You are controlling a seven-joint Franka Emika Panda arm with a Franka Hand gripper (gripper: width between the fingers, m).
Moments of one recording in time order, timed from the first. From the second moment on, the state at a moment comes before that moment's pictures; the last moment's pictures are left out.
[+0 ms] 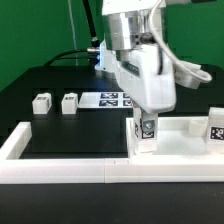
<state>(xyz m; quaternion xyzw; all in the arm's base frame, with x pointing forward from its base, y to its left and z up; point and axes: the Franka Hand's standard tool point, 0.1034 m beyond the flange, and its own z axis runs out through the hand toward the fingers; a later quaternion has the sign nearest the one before) 0.624 0.005 0.070 -0.73 0.68 -0.01 0.07</state>
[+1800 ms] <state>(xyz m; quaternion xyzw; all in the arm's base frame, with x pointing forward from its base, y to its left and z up) 0.625 0.004 0.070 -0.98 0.18 -0.05 0.02</state>
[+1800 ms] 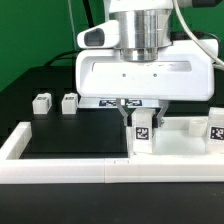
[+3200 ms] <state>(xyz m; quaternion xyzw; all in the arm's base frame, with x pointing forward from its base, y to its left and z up) 0.630 0.010 0.068 -0.91 0.41 -0.08 0.05</state>
